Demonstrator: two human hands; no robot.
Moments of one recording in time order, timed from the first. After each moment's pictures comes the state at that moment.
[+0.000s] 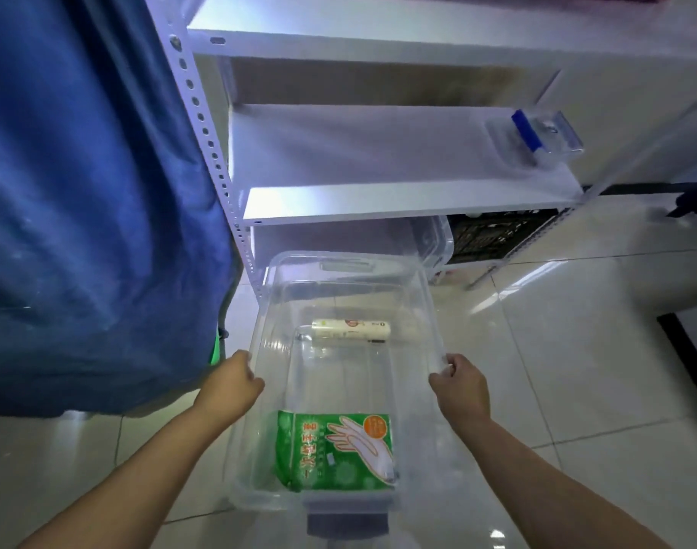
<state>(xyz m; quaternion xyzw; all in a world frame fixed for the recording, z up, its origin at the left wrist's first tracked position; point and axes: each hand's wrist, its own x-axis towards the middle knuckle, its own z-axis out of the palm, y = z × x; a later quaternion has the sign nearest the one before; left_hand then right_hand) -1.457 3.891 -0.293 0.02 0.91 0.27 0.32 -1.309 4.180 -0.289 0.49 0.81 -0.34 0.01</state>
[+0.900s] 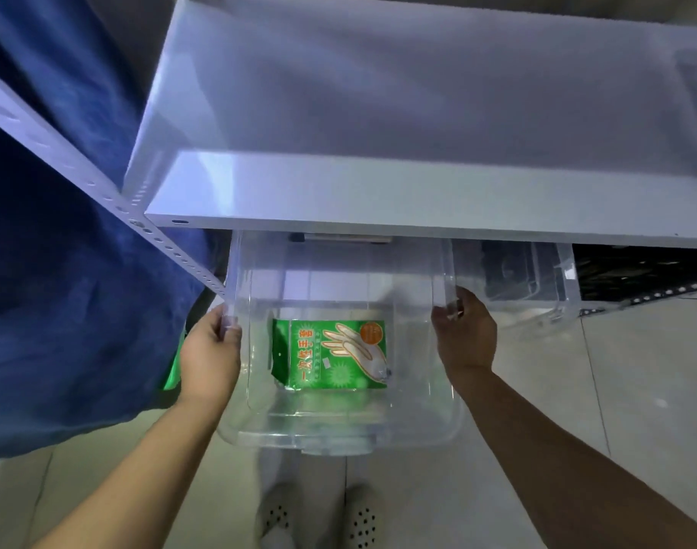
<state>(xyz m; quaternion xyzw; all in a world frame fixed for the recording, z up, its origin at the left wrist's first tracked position) -1.643 4.041 -0.514 -0.16 0.89 0.43 0.07 -1.592 4.333 -0.539 0.37 0.86 -0.35 -0.07</state>
